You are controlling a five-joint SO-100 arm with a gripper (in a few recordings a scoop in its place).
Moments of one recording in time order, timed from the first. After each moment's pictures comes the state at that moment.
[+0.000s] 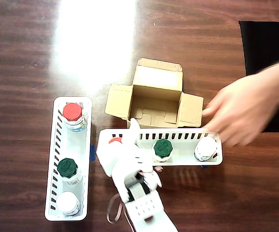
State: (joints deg) arm -19.9 129.2 103.7 45.7 86.2
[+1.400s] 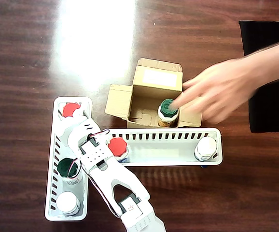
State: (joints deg) arm -28.0 75.0 84.4 14.6 87.8
